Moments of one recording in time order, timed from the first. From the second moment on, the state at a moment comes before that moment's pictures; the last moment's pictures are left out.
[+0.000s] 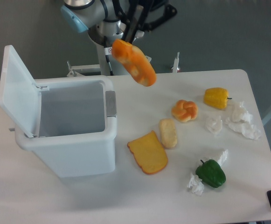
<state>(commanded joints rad) 2.71 -1.45 -1.46 -1.22 0.64 0.55</state>
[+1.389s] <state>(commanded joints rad) 2.68 -1.43 -1.52 -1.10 0.48 0.35</state>
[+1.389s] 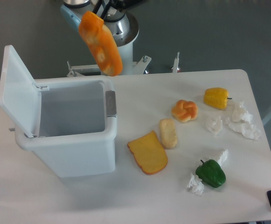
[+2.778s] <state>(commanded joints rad) 2.55 -1.54 -1.53 -1.04 0.48 0.35</state>
